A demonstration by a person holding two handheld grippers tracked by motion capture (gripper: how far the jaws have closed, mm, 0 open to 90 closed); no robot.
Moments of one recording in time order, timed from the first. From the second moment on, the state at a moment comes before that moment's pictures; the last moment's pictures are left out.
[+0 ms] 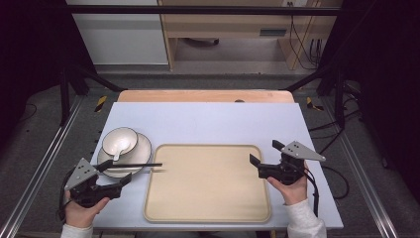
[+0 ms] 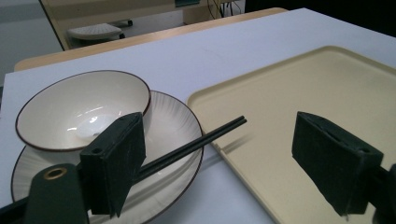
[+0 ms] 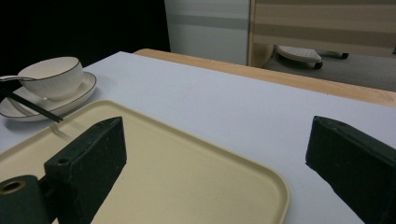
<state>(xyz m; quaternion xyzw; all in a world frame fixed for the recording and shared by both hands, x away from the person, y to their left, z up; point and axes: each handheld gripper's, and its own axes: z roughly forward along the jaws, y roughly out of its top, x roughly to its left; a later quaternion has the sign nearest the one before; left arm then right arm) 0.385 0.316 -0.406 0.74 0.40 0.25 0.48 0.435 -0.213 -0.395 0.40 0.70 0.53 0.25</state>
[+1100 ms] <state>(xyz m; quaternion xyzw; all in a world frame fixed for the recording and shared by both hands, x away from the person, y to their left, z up) 0.428 0.333 -0.454 0.78 0.42 0.28 0.38 0.439 -0.205 -0.399 0.41 0.71 0.52 0.24</state>
